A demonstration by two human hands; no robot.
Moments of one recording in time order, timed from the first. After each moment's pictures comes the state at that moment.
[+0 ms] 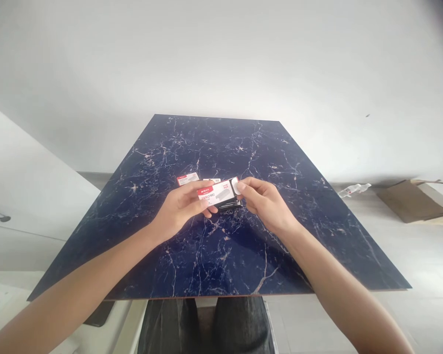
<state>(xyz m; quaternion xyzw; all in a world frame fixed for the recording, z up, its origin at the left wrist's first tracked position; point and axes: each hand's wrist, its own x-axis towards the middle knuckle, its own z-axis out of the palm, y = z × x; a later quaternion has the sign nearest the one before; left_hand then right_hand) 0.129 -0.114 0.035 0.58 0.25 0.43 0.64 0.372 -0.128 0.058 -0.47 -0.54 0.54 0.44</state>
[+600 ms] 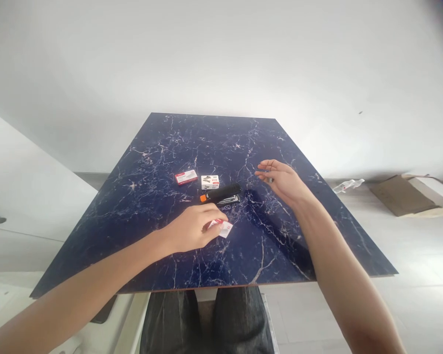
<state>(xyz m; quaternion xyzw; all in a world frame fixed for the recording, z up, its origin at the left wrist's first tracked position) 0.142 -0.132 0.026 0.88 0.27 0.22 0.32 0.444 -0.082 0.041 -0.56 -0.50 0.44 0.49</state>
